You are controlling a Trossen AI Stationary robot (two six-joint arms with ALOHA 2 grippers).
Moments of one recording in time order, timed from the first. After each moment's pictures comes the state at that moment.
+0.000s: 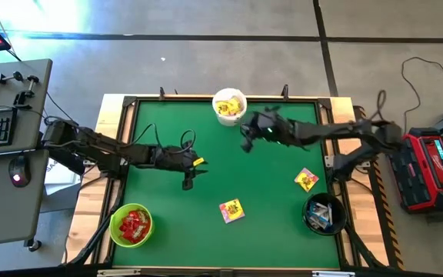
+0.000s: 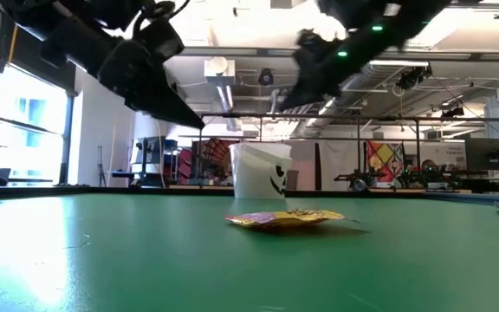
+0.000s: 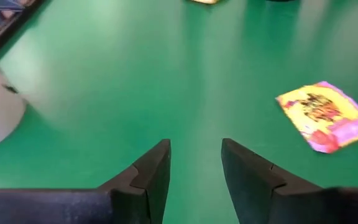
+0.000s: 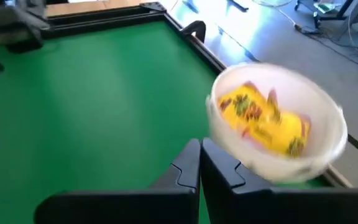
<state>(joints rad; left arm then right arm) -0.06 1.34 0.55 0.24 -0.14 0.01 -0.22 1.48 0.93 0.04 0.28 0.04</state>
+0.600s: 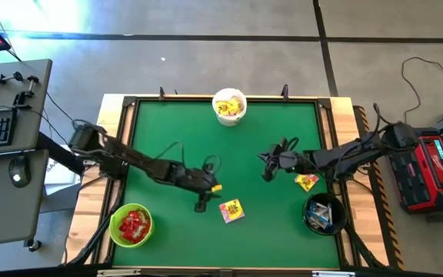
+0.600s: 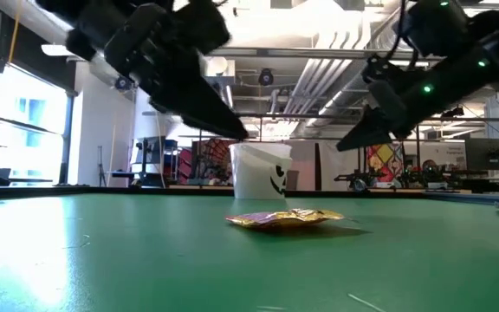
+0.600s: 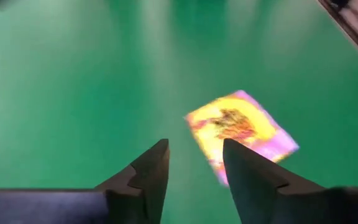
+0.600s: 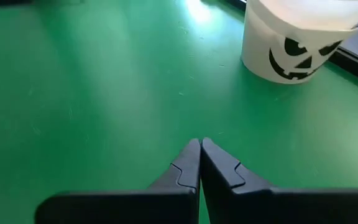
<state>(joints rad) -0.24 1.65 0.80 0.23 -0.09 -0.07 0.08 1.28 0.39 0.33 0.49 0.30</state>
